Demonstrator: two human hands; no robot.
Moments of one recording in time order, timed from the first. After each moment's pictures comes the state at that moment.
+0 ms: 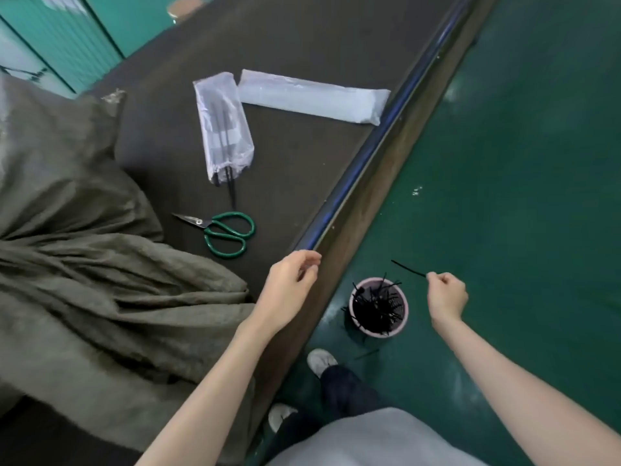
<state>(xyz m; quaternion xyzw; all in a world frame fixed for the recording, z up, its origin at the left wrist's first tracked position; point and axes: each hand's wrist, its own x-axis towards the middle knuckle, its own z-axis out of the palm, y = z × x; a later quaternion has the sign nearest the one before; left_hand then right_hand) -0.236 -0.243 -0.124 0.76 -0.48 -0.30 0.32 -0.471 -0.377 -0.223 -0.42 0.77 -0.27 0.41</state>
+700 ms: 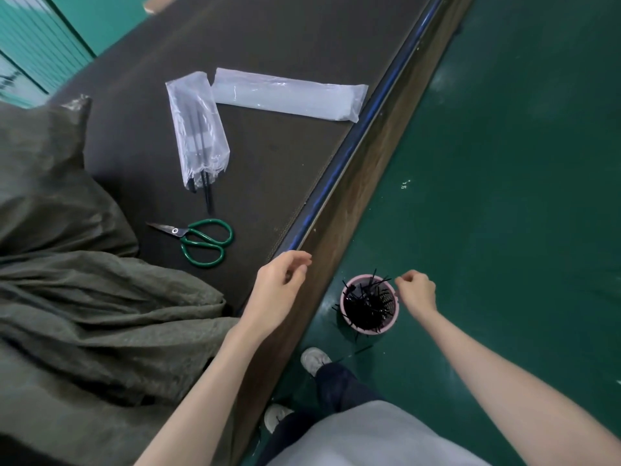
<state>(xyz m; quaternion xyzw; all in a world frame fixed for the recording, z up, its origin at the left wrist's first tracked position) -0.250 -0.260 -0.120 0.76 -0.47 -0.32 0.33 -0.470 -0.389 -0.235 -0.52 0.74 -0.08 0.43</state>
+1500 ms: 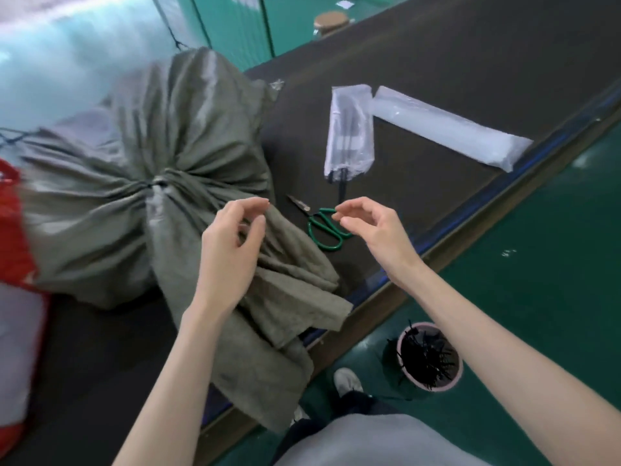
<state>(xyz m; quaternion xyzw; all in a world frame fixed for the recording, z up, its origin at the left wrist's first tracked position) -0.134 -0.123 -0.033 0.82 -0.30 -0.01 0.49 -0.238 -0.312 -0.063 -0.71 0.24 -0.16 0.64</state>
